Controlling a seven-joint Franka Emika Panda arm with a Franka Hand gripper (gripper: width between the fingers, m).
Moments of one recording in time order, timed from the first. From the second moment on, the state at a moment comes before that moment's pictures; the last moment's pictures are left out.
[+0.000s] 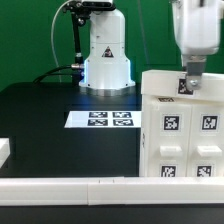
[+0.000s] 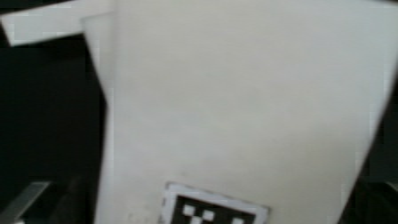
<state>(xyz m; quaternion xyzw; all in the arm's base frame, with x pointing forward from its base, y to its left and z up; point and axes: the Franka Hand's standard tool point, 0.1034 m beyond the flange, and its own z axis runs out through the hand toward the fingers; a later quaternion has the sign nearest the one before) 0.634 0.083 0.164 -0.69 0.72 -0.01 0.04</state>
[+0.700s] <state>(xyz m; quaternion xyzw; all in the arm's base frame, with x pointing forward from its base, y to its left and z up) 0.642 0.086 0.184 -0.94 0.32 -0.05 0.04</state>
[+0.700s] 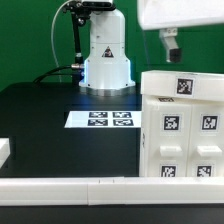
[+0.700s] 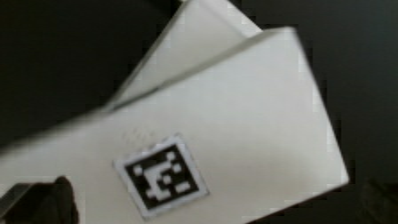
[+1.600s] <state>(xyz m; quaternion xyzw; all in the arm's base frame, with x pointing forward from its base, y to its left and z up) 0.644 0.093 0.187 -0.98 -0.21 -0.04 0.00</state>
